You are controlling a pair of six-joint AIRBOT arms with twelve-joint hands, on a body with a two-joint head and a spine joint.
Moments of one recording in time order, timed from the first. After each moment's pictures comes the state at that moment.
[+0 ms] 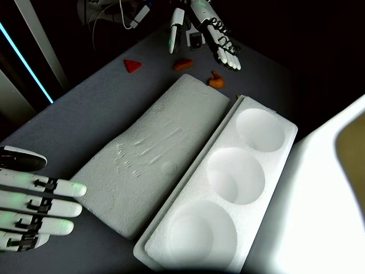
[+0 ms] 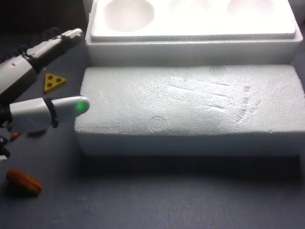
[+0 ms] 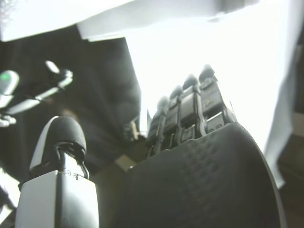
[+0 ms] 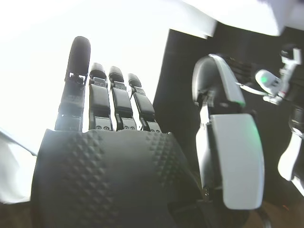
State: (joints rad) left arm 0.94 -0.94 1.12 -0.19 -1.15 0.36; right arm -1.05 -0.70 0.84 0.43 1.25 -0.83
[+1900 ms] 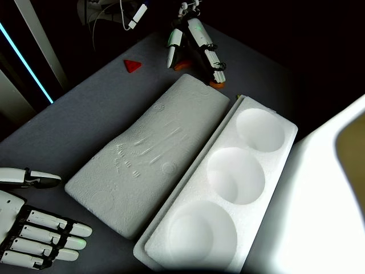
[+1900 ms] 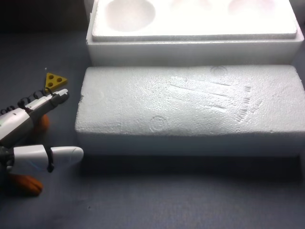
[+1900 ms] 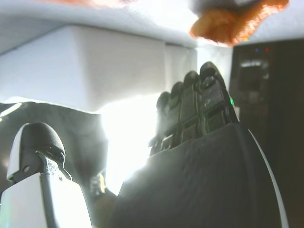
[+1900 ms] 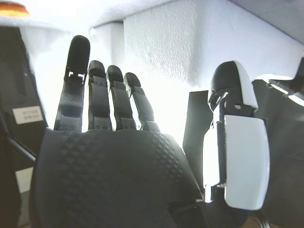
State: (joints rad) left arm 1.10 -1.00 1.11 -0.36 -1.02 0.40; right arm -1.00 -0.89 0.97 0.54 1.03 -0.82
